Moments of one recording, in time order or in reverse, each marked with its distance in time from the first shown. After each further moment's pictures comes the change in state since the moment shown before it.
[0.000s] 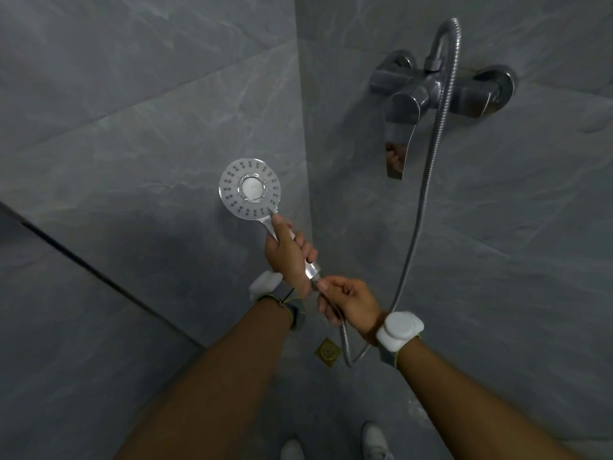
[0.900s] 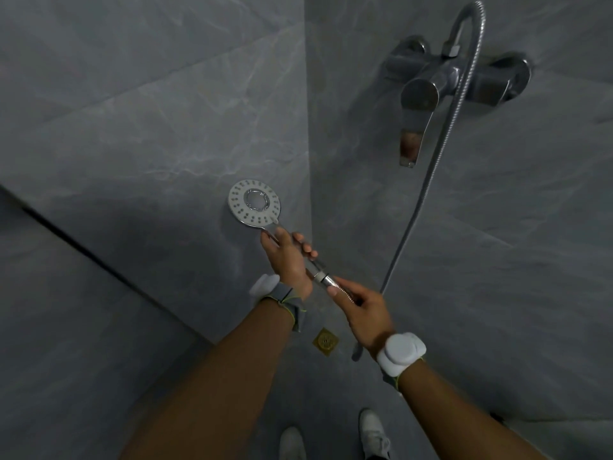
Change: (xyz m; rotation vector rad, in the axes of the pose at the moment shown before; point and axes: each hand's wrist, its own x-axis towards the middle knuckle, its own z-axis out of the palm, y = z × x) left_hand 0.007 -0.011 -0.034 -0.033 0.007 -0.099; right_hand -0.029 0.022 0.016 -0.120 0.302 -0.111
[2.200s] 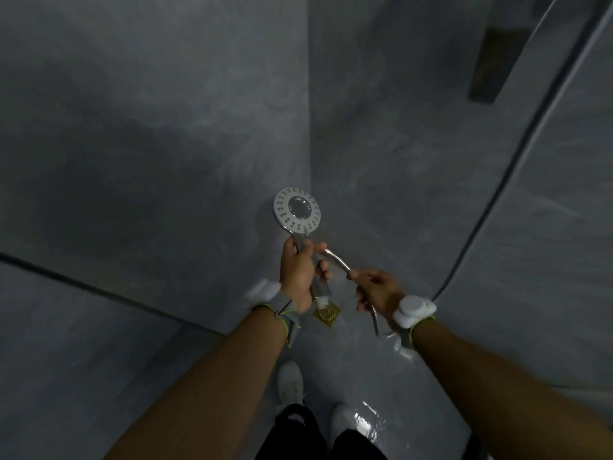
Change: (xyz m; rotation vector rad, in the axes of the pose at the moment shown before) left_hand 0.059 -0.077 -0.069 0.336 -0.158 -0.349; right_hand 0.090 0.123 -0.009 -0.077 0.032 0.539
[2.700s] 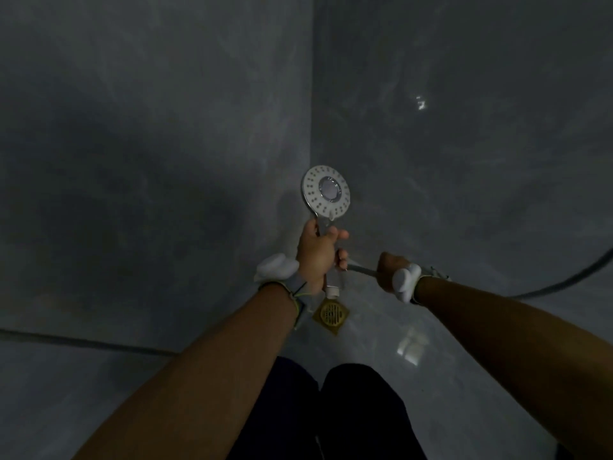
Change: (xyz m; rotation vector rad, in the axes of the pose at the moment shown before) left_hand 0.229 -0.193 -0.060 0.220 -0.163 0.020; right_hand 0.272 0.169 0.004 -1.265 0.006 0.022
